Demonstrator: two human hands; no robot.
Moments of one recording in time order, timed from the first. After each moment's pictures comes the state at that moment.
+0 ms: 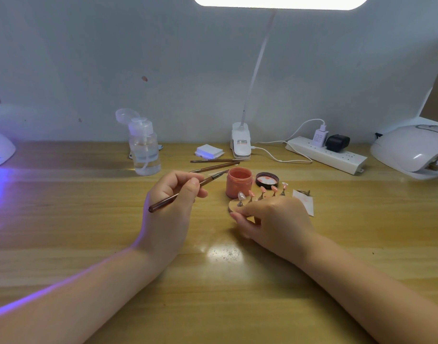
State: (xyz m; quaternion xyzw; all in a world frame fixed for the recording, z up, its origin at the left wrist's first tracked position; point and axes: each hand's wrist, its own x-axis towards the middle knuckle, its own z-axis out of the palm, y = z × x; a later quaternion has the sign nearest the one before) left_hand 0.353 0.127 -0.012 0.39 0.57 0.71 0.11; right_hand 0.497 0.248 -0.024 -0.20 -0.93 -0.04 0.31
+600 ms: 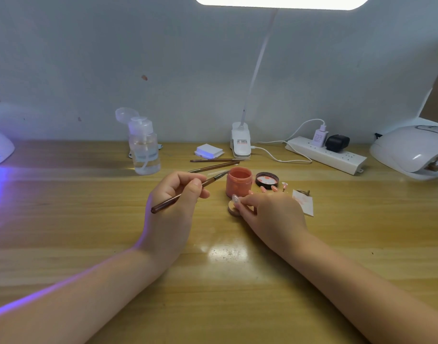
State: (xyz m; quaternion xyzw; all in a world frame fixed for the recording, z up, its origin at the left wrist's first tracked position) left_hand 0.357 0.128 -0.012 0.40 0.57 0.71 0.11; right_hand 0.485 0.253 -0.027 -0.31 -0.90 0.00 0.30
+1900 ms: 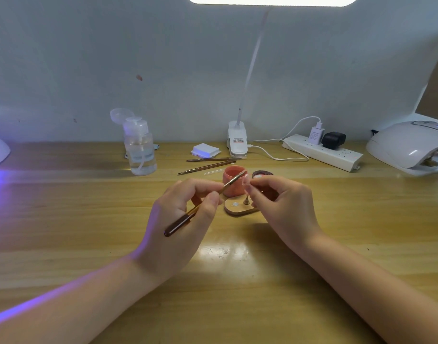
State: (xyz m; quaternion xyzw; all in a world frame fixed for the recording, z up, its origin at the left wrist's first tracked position) left_hand 0.372 0.111 -0.004 0.57 0.59 0.58 0.00; right_hand 0.503 0.251 -0.012 -0.23 -0.81 0.25 0.48
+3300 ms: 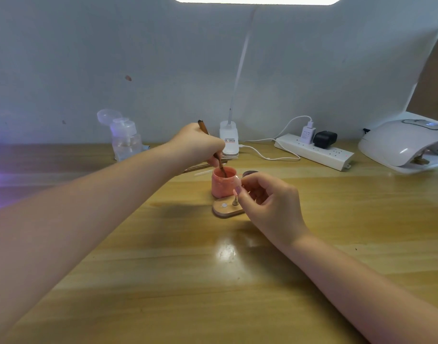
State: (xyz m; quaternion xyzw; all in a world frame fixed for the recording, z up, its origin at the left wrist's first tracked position) left_hand 0.340 0.226 0.075 0.44 0.79 0.39 0.18; right_hand 0.500 0.262 -0.021 -0.19 -0.81 0.23 0.51
